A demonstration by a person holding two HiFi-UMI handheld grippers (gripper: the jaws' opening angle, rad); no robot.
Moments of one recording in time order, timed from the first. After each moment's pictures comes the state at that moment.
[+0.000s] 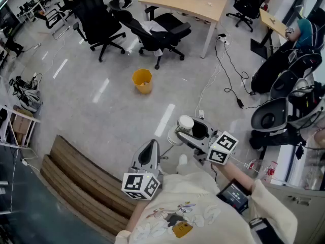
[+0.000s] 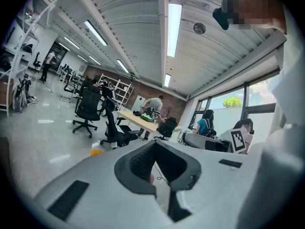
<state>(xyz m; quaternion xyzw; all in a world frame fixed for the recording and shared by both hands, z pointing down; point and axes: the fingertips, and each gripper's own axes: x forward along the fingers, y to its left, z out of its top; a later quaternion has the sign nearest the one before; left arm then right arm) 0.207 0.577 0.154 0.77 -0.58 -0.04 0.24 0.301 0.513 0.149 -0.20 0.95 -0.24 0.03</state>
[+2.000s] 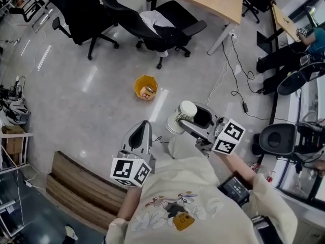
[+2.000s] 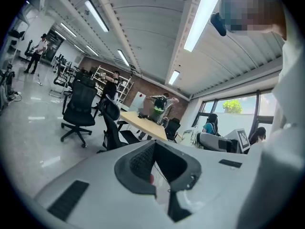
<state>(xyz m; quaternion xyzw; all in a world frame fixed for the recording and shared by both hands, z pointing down) -0.013 0.119 0.175 0.80 -0.54 -0.04 0.26 0.105 0.084 0.153 -0.23 0.94 -0.27 0.03</state>
